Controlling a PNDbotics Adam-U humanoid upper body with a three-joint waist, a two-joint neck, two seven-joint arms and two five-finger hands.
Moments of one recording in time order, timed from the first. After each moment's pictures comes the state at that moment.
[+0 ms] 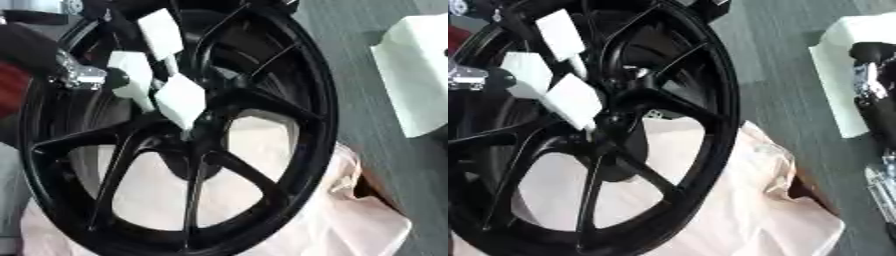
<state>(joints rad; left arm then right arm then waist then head) -1.12 0.81 -0.55 -1.69 -0.27 0.11 -0.88 0.02 -0.55 -0.16 -1.98 -0.13 -0.17 -0.40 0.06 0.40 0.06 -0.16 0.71</state>
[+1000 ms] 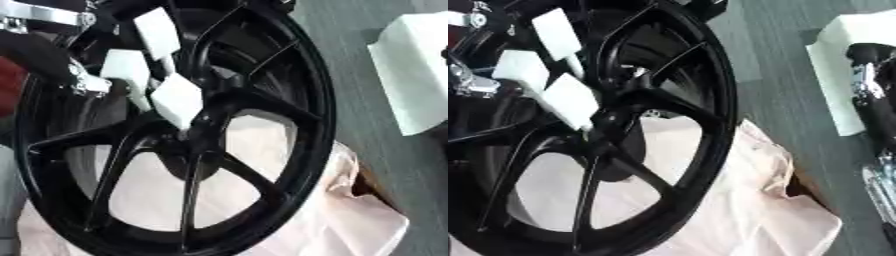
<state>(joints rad) -1.14 0.76 -0.57 -1.61 -0.29 0.08 -0.90 0.01 -0.54 -0.15 -1.98 -0.13 -0.17 -0.40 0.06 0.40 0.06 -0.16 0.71</state>
